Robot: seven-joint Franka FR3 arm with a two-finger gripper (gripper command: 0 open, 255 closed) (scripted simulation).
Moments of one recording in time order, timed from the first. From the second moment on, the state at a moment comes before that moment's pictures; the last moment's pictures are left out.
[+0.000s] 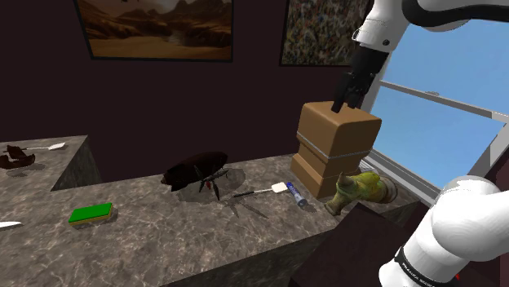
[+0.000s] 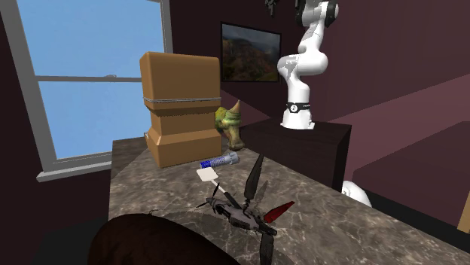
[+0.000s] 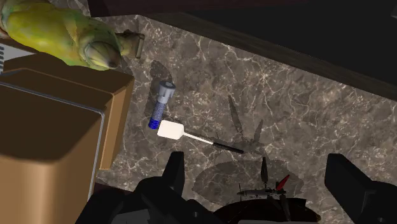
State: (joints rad) arm -0.01 -0.80 0.05 -2.28 0.08 1.63 0.07
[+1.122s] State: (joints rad) arm -0.09 -0.47 0.04 -2.47 0.04 2.06 0.11
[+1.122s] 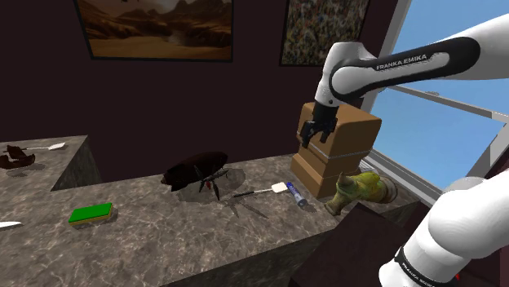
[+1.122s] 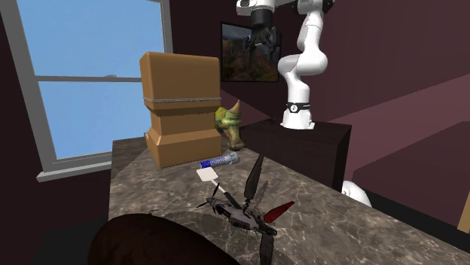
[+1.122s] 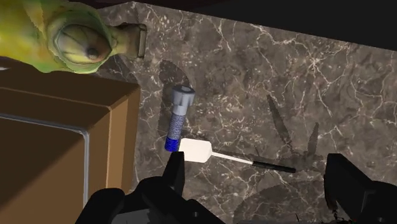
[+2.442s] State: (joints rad) arm -0.17 0.22 -0.01 -2.36 -0.03 2.54 0.21
